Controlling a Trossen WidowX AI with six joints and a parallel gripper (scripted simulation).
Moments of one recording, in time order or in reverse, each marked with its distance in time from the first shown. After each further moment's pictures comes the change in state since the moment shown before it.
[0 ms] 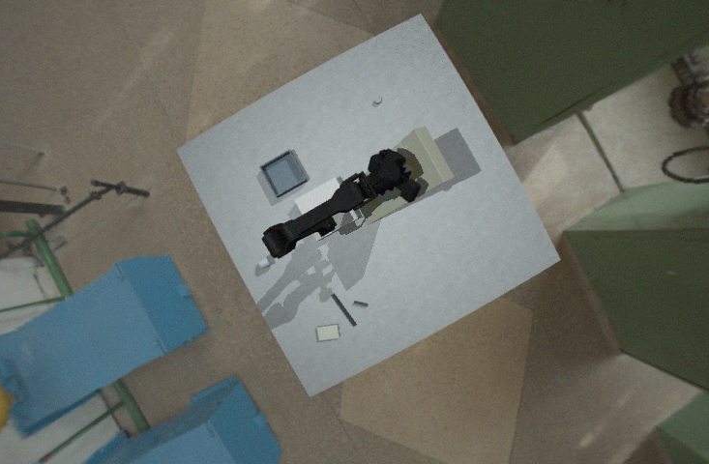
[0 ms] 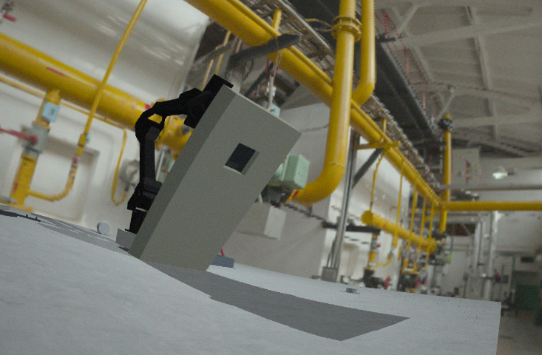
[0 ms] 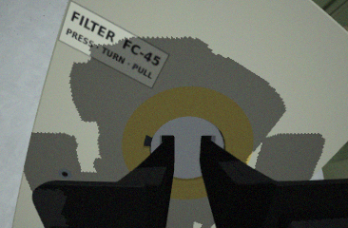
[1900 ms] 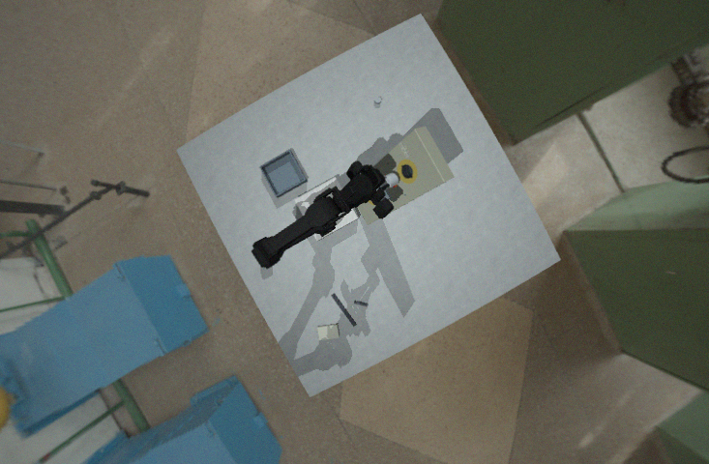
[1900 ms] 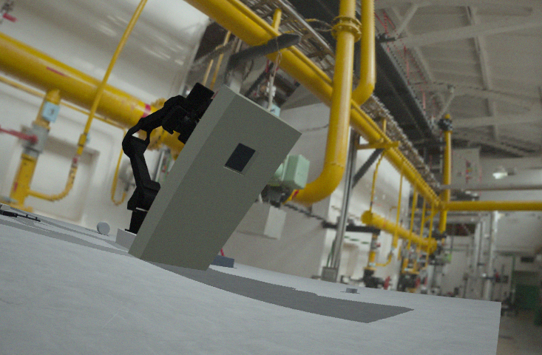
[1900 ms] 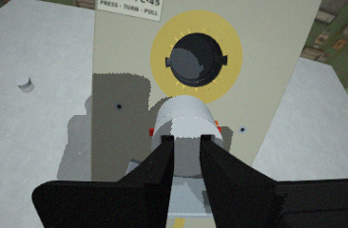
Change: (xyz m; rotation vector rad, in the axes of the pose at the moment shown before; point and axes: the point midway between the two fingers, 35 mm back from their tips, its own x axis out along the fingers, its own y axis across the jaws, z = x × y) arm -0.068 0.023 -0.040 0.306 0.010 0.011
